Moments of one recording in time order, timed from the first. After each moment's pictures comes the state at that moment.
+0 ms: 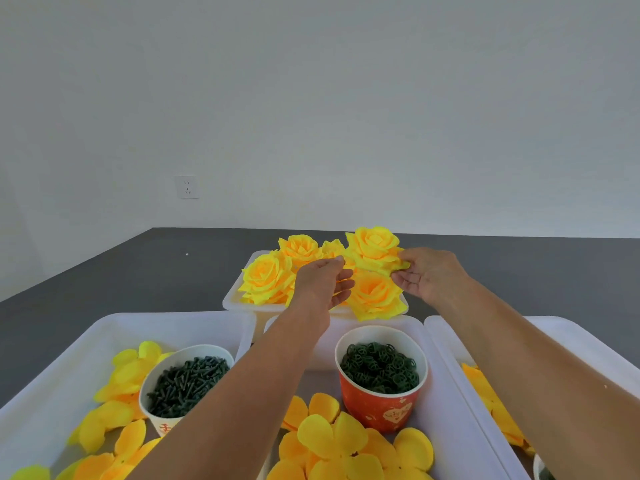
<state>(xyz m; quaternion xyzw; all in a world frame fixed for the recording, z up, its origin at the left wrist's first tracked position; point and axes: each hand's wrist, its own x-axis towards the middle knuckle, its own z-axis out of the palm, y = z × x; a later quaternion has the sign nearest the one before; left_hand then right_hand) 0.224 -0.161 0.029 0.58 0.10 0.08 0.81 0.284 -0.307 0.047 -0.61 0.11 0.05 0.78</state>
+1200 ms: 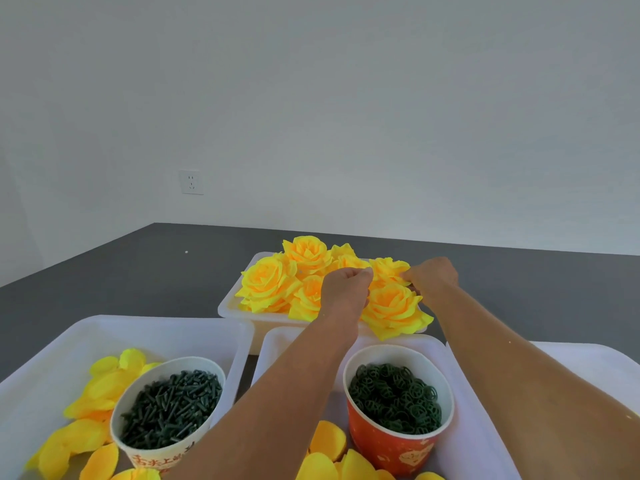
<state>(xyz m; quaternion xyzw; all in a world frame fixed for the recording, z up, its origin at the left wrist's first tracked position) 0.259 -0.178 0.016 0.64 0.12 0.11 0.75 0.374 -0.297 0.010 -0.87 0.15 -0.08 0.47</state>
